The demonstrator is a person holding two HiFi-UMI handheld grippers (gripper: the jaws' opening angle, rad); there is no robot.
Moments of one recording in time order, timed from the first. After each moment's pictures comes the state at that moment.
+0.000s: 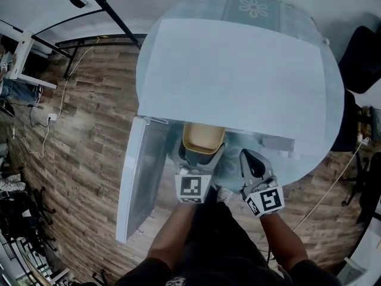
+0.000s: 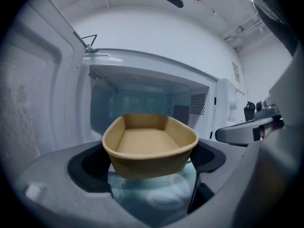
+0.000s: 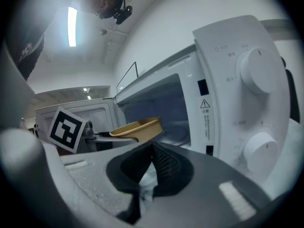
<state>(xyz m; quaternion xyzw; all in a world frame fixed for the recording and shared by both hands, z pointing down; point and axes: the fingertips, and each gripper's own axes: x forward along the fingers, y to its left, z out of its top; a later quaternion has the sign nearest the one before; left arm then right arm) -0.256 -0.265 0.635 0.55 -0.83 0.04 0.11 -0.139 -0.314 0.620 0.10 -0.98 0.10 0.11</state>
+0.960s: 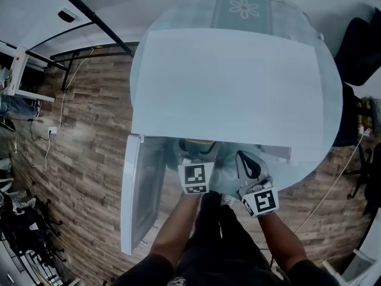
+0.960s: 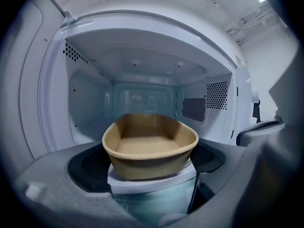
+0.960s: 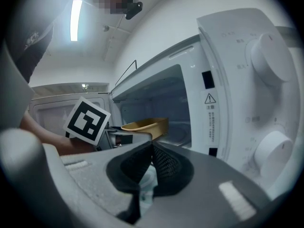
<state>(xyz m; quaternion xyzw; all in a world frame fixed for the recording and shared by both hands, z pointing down) -0.292 -0.314 0.651 0.53 -0.83 0.07 0.13 -0.156 -0.324 0.632 0.11 -0.98 0.08 0.11</state>
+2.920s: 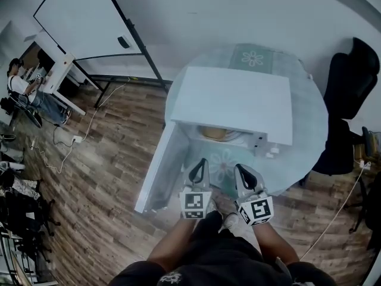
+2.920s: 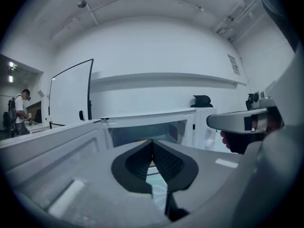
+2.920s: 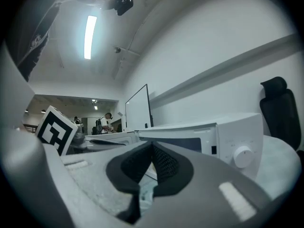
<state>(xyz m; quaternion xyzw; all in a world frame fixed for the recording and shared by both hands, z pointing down) -0.187 -0.183 0.514 0.51 -0.85 0.09 0.06 -0.088 -0.248 0.493 0.09 -0.99 0.06 0.00</state>
